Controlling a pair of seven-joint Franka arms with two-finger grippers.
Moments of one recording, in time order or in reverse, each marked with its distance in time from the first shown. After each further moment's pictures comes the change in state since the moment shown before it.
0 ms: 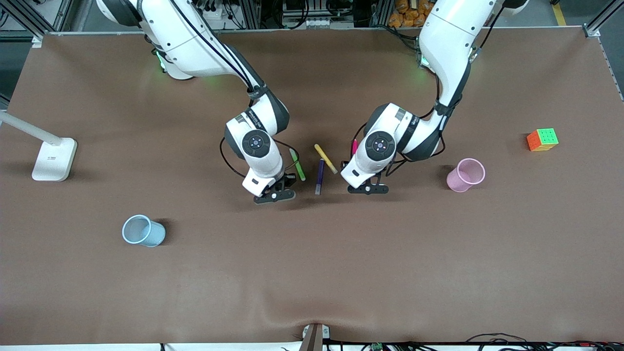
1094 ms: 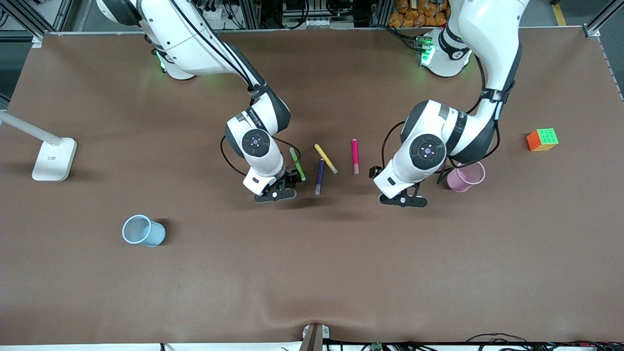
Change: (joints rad) left arm 0.113 -0.122 0.028 0.096 0.060 -0.231 0.163; right arm 0.000 0.000 0.014 -0.016 0.092 0.058 0.001
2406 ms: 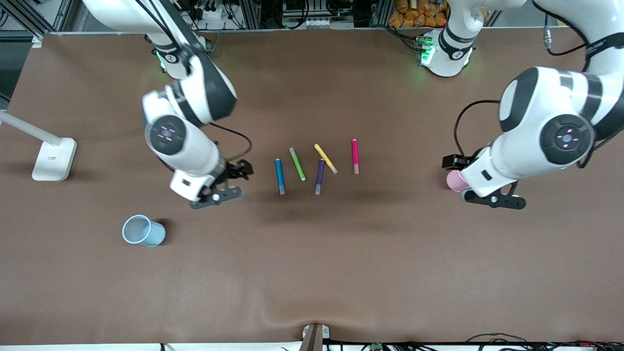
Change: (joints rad) left arm 0.205 -0.120 0.023 0.256 0.051 -0.442 0.272; right arm -0.176 -0.230 0.006 0.136 0.016 -0.456 -0.275
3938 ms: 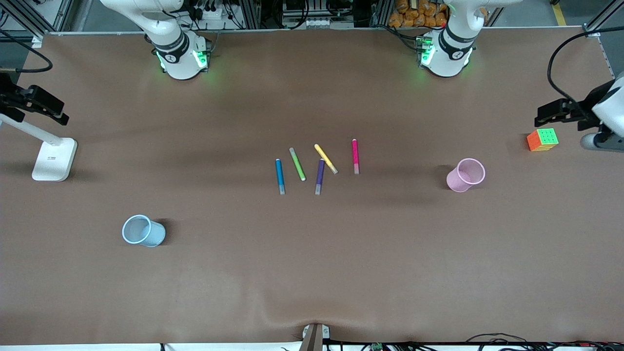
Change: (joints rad) left arm 0.223 -0.252 0.027 -0.006 0.008 -0.219 0.221; right arm -0.492 -0.532 -0.014 0.026 -0.082 -0.495 -0.135
